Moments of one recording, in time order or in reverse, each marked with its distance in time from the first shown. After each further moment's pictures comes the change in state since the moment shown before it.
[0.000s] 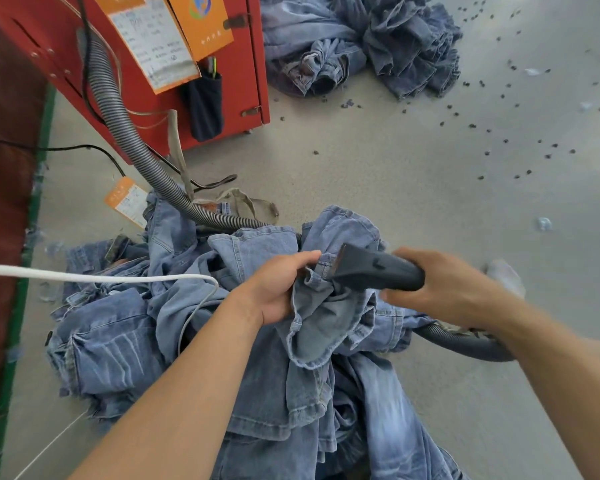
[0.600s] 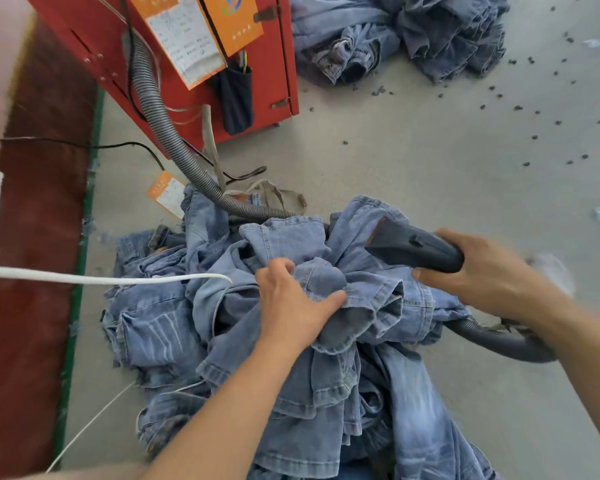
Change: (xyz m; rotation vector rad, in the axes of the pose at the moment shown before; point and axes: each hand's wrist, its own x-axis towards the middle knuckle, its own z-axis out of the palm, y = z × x) left_hand -0.048 -0.055 0.007 0.975 0.859 0.357; right_hand -0.001 0.006 0.000 0.054 0.097 0.017
